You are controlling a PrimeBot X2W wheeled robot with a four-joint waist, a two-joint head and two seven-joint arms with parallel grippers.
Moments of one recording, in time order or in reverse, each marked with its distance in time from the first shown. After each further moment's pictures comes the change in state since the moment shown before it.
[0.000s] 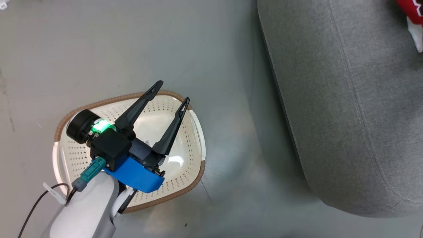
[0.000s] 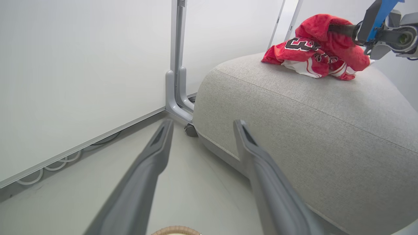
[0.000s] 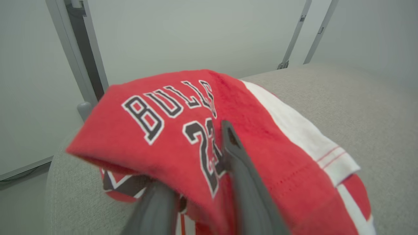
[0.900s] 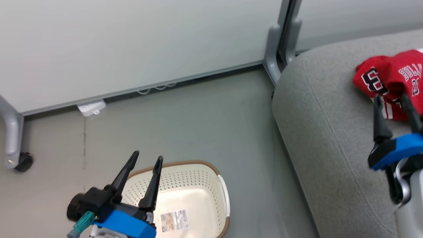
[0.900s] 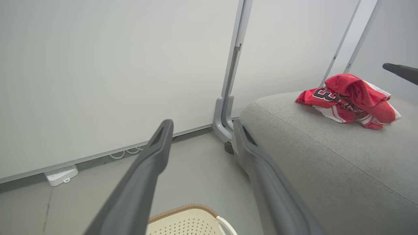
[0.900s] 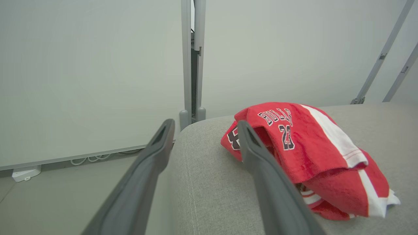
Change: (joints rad) left arm 0.350 -0.160 0.225 0.085 -0.033 0.000 0.000; right arm 0.501 0.048 0.353 -0.321 0.109 0.000 0.070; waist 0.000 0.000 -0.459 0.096
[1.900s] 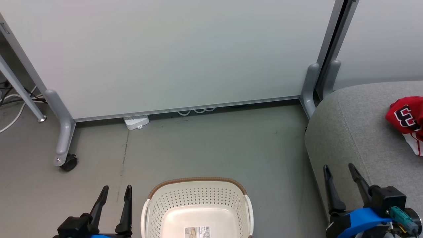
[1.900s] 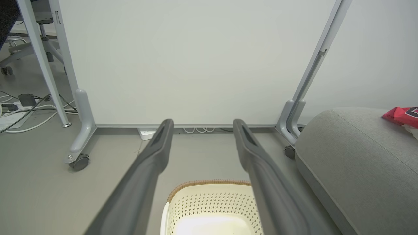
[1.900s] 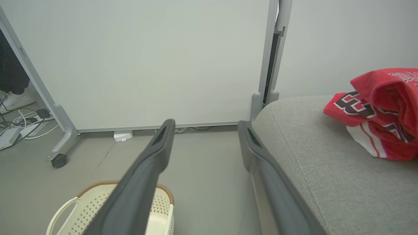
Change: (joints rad) left arm 0.141 -0.074 0.222 0.112 0.049 0.000 0.000; right arm 0.449 0.202 0.102 -0.337 -0.049 0.000 0.031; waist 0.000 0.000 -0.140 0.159
